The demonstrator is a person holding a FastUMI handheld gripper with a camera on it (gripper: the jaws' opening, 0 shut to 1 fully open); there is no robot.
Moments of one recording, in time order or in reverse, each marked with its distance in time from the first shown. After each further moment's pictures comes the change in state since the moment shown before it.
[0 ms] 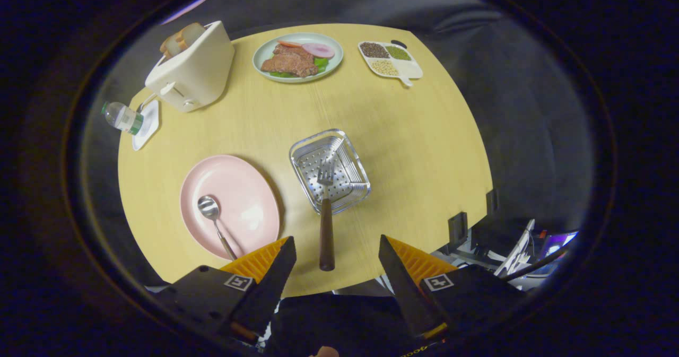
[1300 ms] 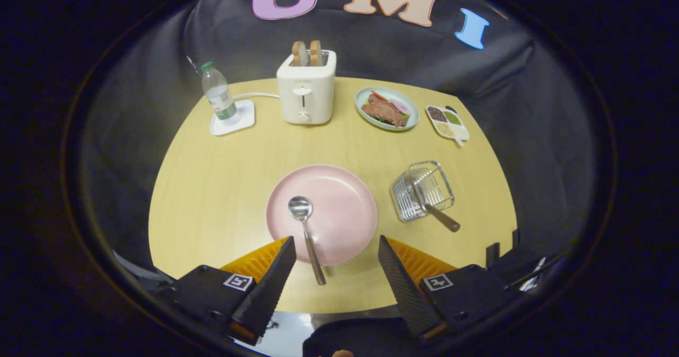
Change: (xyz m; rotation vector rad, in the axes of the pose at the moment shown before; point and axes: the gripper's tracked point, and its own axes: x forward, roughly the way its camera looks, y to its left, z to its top) arm -0.043 0.149 -0.049 -0.142 -0.454 0.193
